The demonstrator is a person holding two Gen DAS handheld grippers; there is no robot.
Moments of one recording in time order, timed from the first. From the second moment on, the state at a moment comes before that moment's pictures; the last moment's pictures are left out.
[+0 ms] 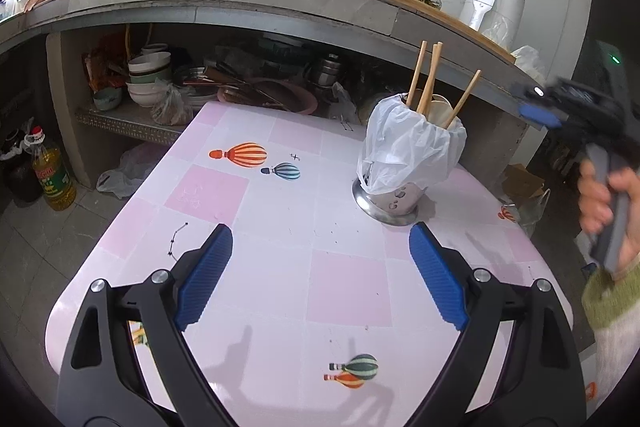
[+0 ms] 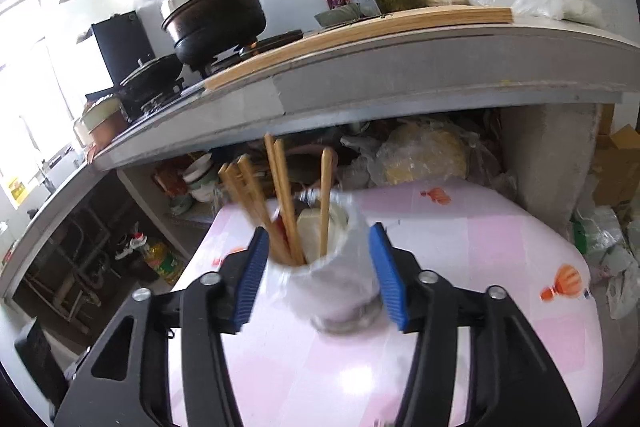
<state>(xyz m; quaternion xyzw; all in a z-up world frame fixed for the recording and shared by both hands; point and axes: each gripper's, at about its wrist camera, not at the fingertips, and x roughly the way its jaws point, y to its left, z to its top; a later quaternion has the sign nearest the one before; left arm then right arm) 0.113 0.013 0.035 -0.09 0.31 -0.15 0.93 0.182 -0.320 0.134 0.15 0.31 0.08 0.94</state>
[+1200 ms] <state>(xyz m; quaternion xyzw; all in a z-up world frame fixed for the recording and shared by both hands) 0.052 -0.031 0.062 0.07 0.31 -0.03 0.95 0.000 -0.280 0.084 0.06 0.34 -0.07 0.94</state>
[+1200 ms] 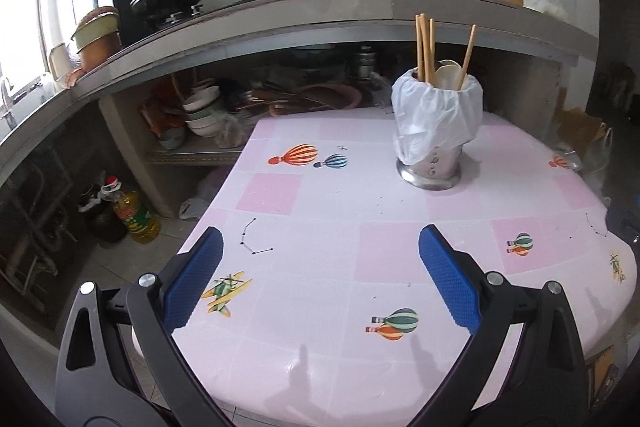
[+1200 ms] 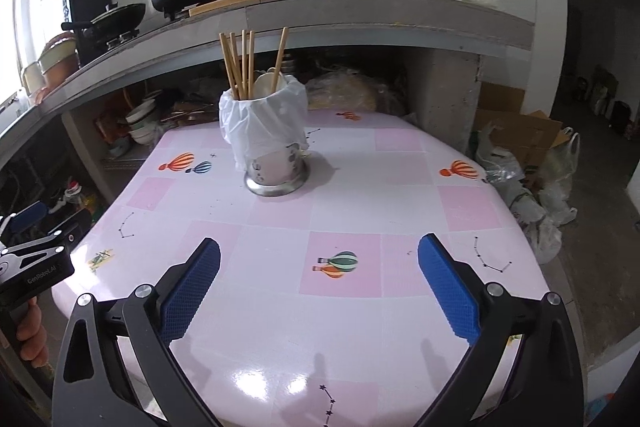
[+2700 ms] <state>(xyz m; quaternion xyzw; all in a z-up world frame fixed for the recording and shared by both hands) 0.036 0.019 0.077 0.02 0.29 0.00 0.96 -0.021 -0.284 0.094 0.05 0.31 -0.10 0.94</state>
